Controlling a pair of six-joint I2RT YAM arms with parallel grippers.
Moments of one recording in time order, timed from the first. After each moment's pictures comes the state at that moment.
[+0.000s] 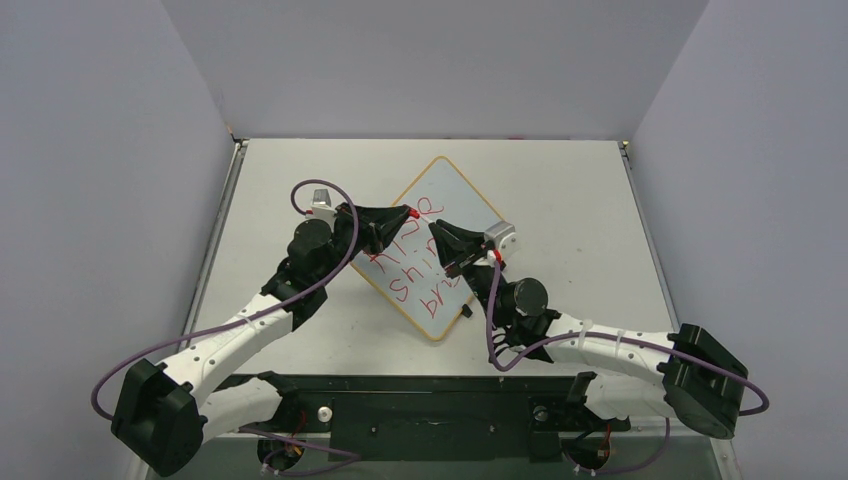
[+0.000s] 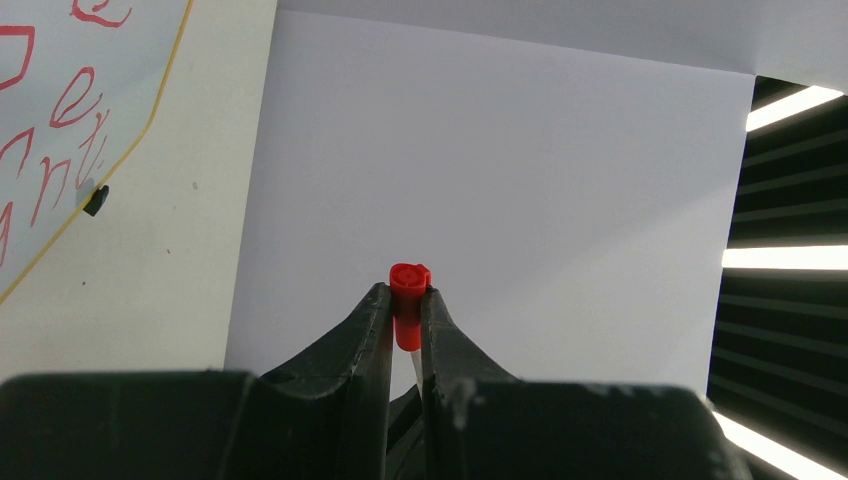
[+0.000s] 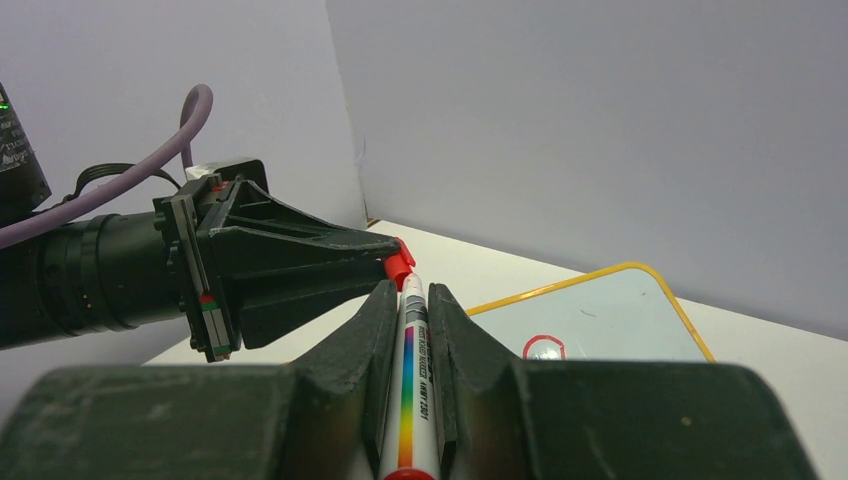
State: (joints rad) left arm -0.59 1.09 0.70 0.34 0.05 -1.70; right arm 1.02 1.19 0.55 1.06 0.36 -0.04
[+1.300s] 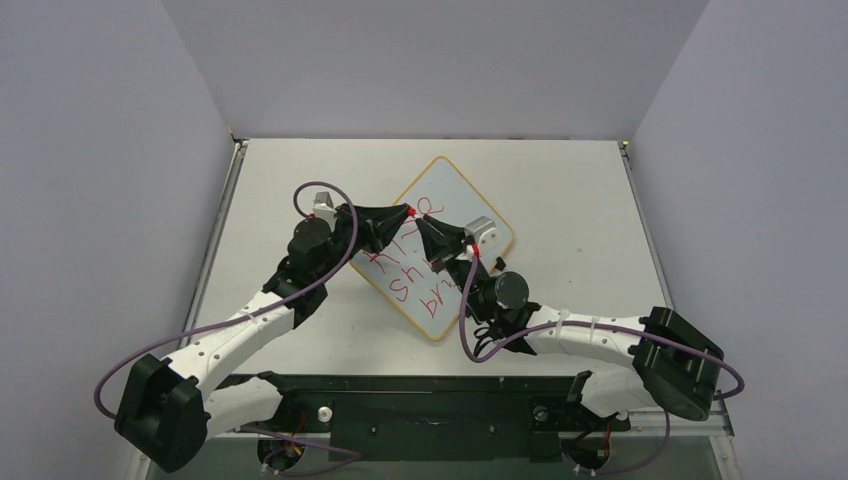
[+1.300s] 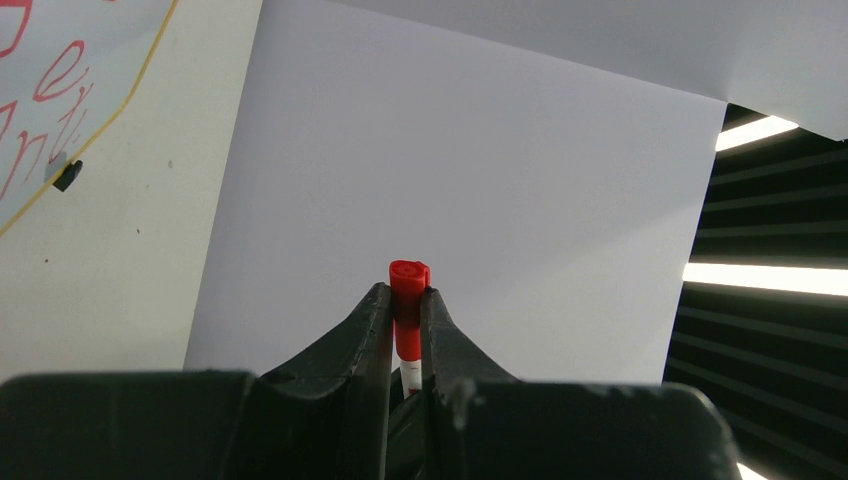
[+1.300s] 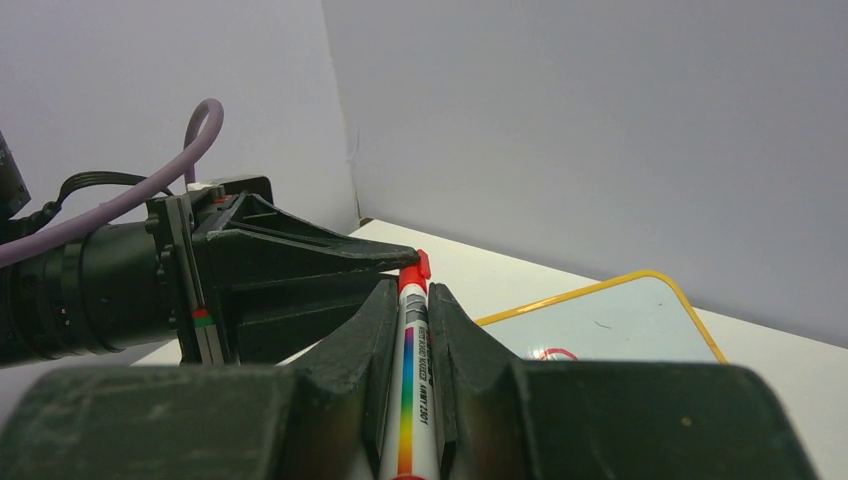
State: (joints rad) left arm -0.57 1.11 0.70 0.37 0.09 -1.80; right arm 1.03 1.32 0.62 1.12 0.38 -0.07
